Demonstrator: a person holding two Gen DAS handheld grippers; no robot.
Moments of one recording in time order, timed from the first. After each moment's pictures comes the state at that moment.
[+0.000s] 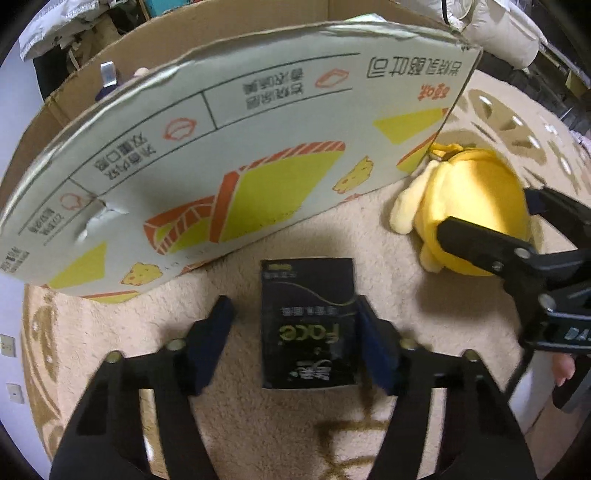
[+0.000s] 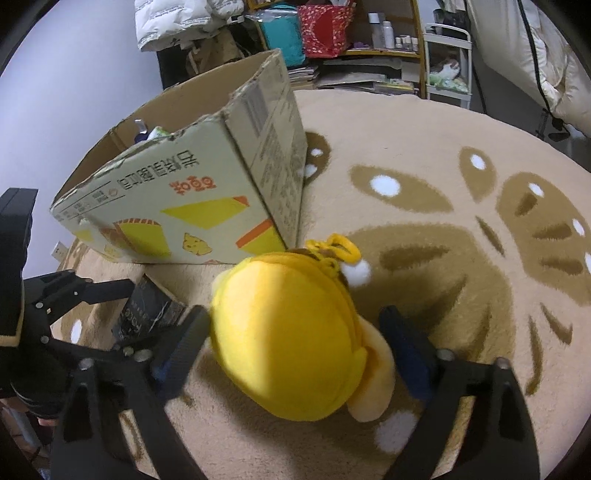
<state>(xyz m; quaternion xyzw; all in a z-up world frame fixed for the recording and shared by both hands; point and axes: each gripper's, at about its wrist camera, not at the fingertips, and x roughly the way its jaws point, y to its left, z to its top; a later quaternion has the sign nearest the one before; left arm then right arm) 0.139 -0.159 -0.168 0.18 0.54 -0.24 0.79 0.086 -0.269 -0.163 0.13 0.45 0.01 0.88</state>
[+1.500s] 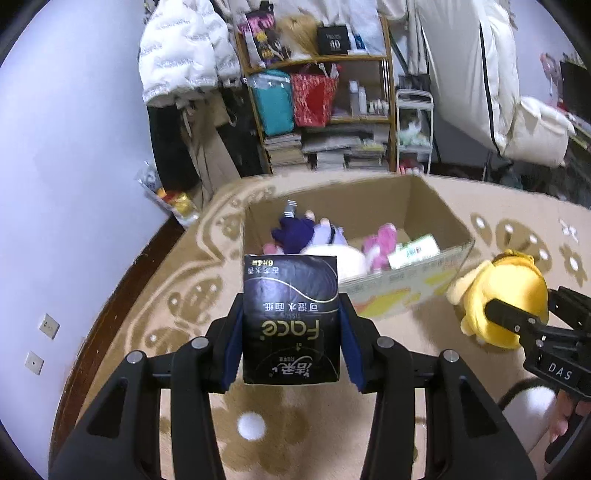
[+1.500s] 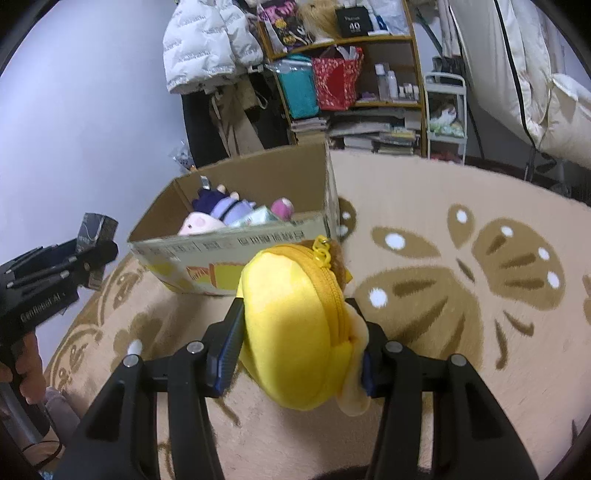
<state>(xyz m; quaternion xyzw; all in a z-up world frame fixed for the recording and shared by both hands) 0.094 -0.064 -0.020 0.13 0.35 -0.13 0.92 0.034 -0.236 -0.076 0.13 0.37 0.00 0.92</state>
